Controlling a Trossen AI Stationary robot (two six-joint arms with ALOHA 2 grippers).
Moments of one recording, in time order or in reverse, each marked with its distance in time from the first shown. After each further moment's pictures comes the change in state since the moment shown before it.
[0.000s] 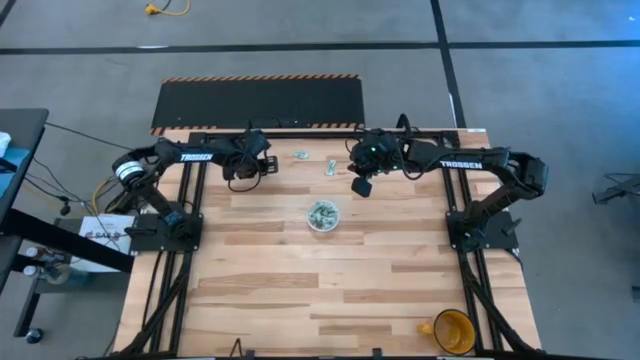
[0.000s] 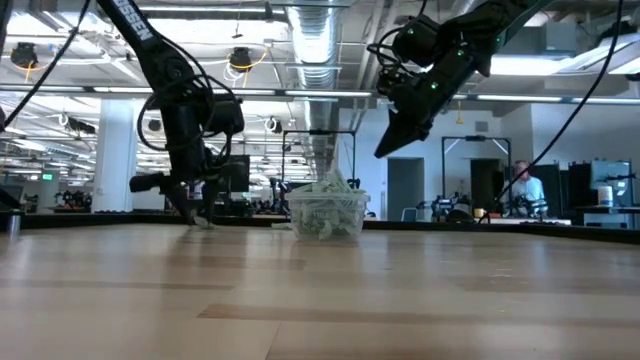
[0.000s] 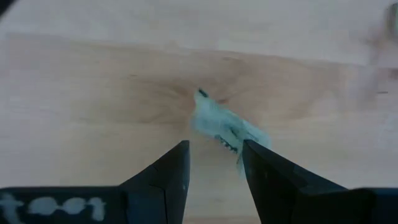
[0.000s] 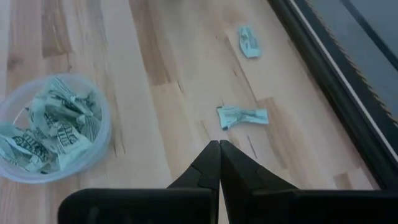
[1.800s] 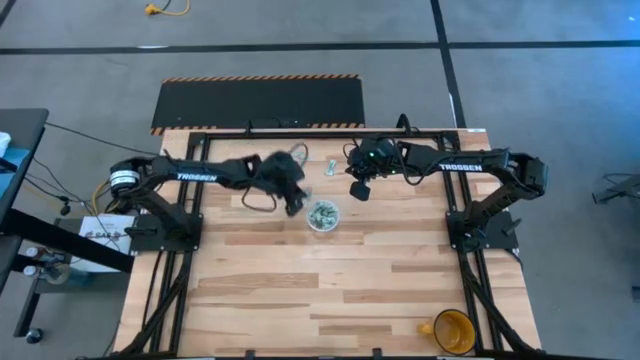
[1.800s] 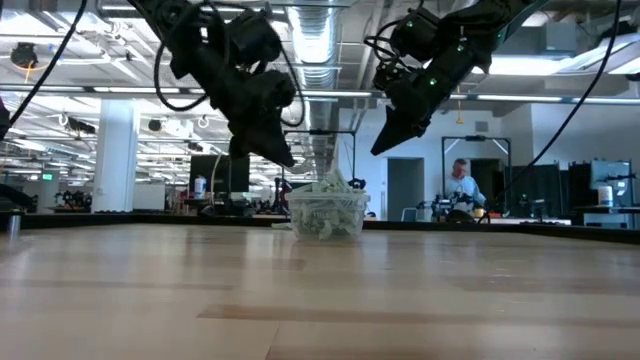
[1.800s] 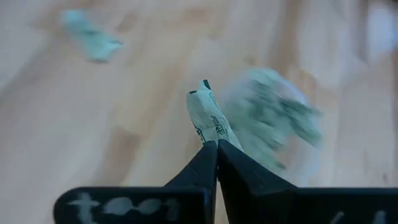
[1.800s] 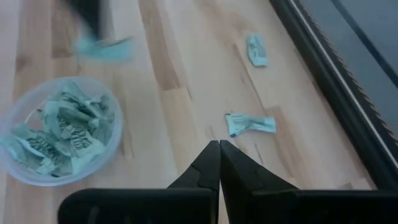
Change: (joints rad) left arm -0.395 -0.058 0.100 0.273 0.251 0.707; right arm 0.048 0.000 0.001 0.014 0.038 0.000
